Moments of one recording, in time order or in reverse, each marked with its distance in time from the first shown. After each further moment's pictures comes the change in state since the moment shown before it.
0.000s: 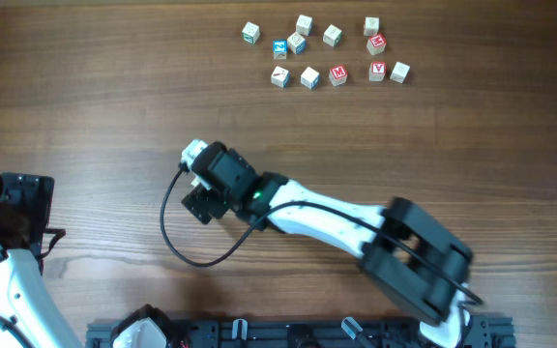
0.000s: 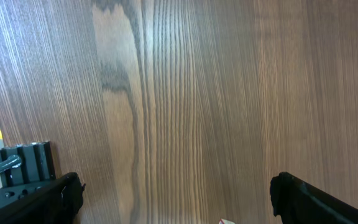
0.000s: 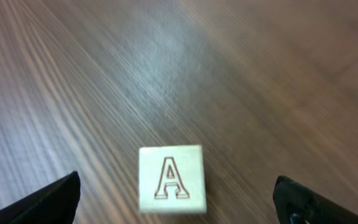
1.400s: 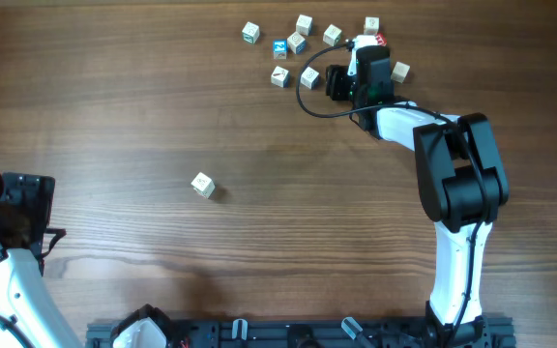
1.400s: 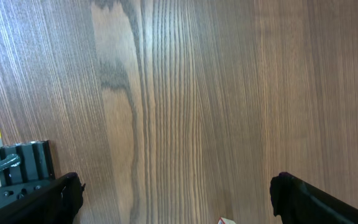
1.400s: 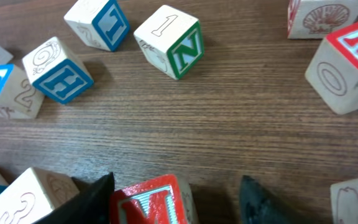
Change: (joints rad) left arm 0.000 0.001 -0.003 0.000 0.006 0.000; right arm -0.744 0.283 0.047 0.425 -0.064 0.138
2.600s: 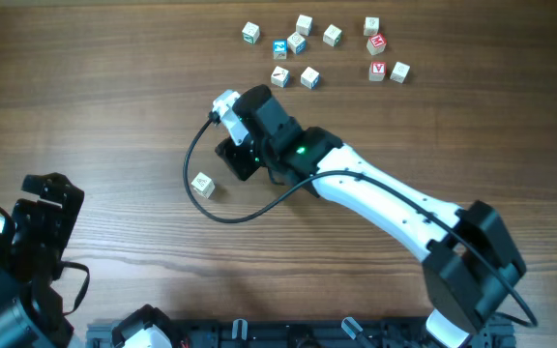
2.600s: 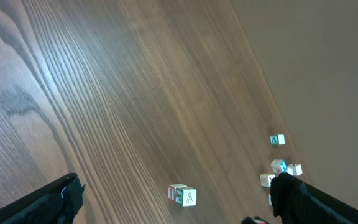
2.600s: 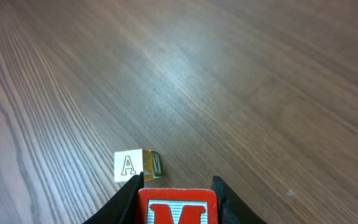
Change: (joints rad) left arm 0.001 -0.309 -0.006 0.073 0.299 0.216; right arm 0.562 -0.434 0.038 -0.641 -0.139 -0.154
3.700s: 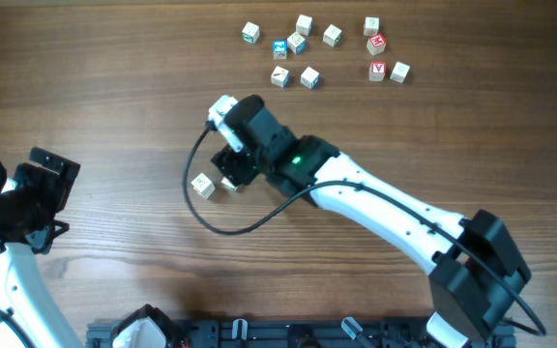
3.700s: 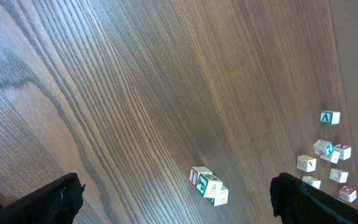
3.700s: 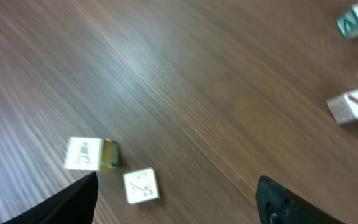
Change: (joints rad) left arm -0.005 0.331 0.000 -0.003 0.033 0.056; right arm 0.029 -0.032 -0.010 -0.055 0.198 -0.098
